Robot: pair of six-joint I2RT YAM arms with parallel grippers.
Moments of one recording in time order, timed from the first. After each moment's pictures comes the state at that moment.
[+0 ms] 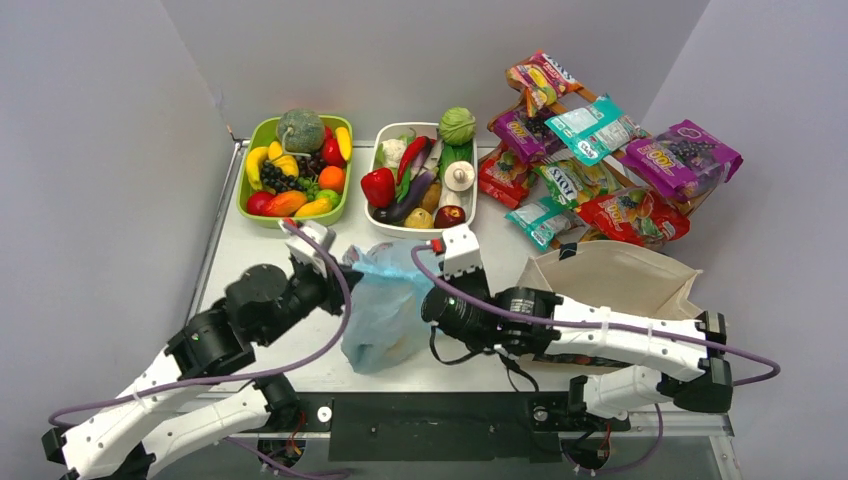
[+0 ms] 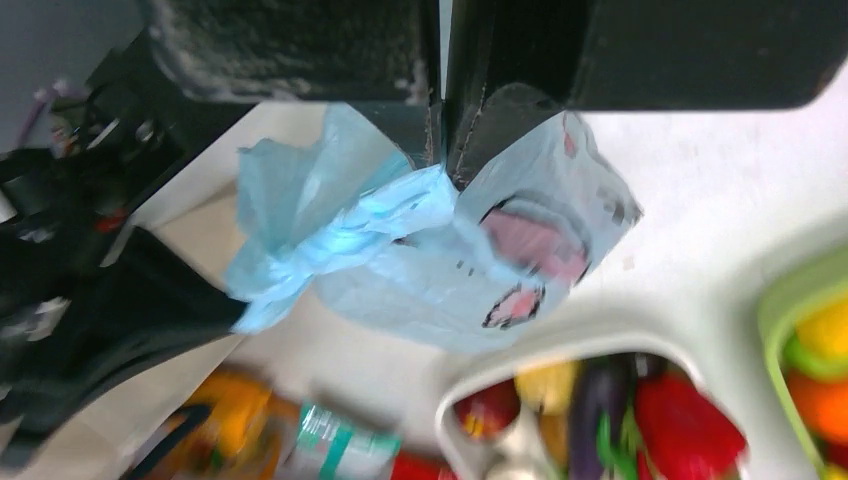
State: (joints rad) left arm -0.93 0.70 1.07 -0.58 -0.27 -0.29; right arm 1.35 1.29 1.34 -0.89 0.97 0.57
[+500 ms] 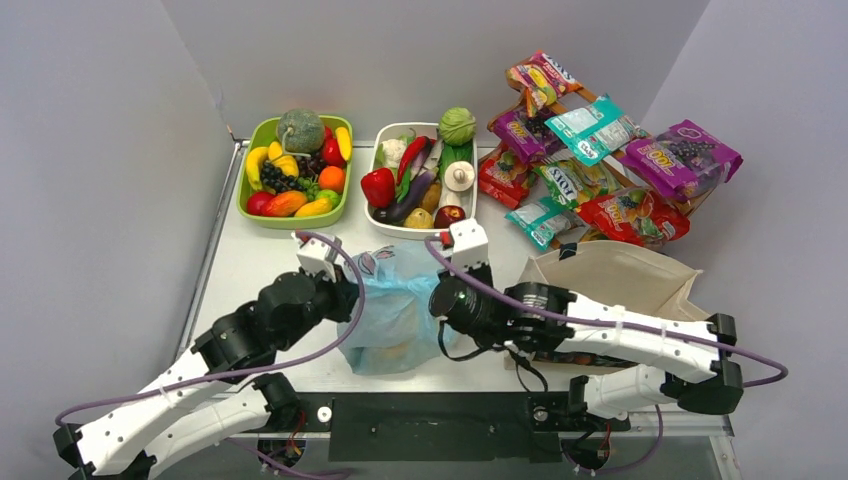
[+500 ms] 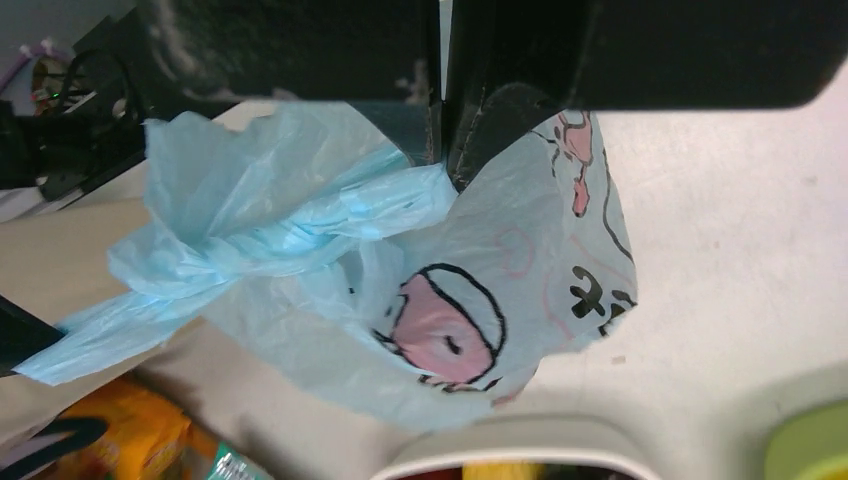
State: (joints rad) left arm -0.92 0.61 0.73 -0.59 -0.34 -0.51; right arm 1.34 1.26 1.25 -0.89 0.87 0.67
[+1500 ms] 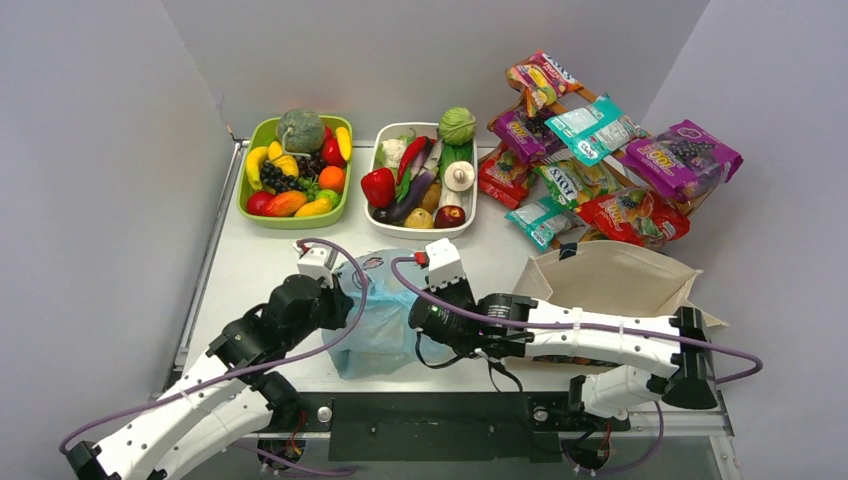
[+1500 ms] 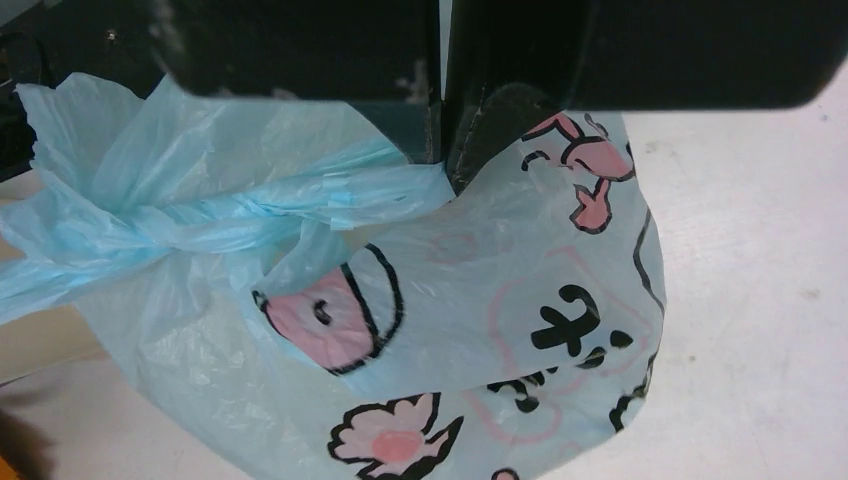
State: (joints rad) left arm -0.75 0.63 0.67 -0.61 -0.25 -0.48; right arm 1.34 1.34 1.20 -0.79 0.85 0.60
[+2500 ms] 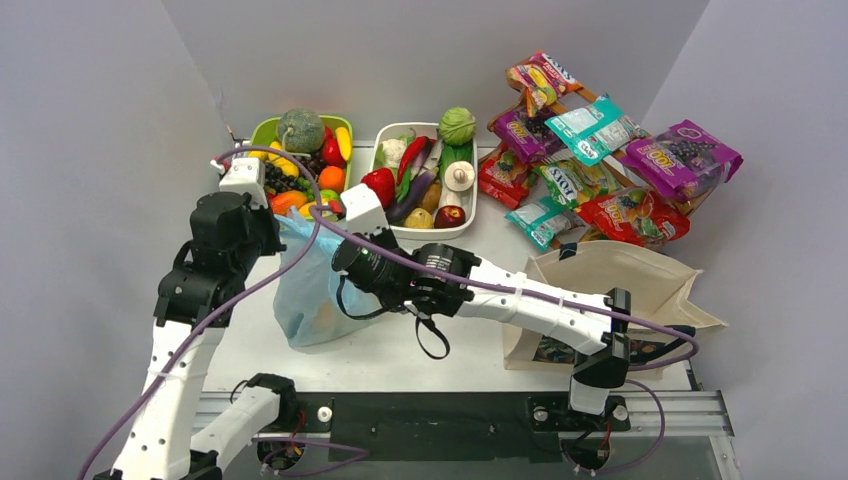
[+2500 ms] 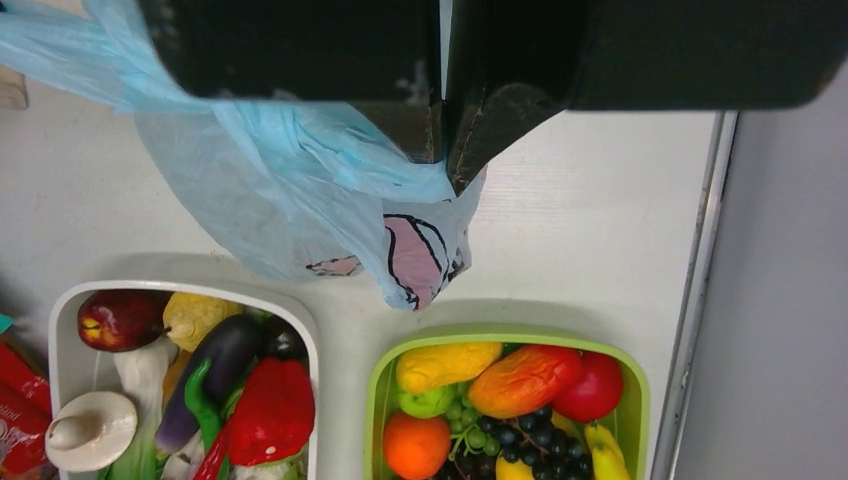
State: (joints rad) left arm -0.22 0.92 1.29 -0.81 -0.20 -0.17; right arm 1.32 1.78 2.00 -0.88 0.73 0.40
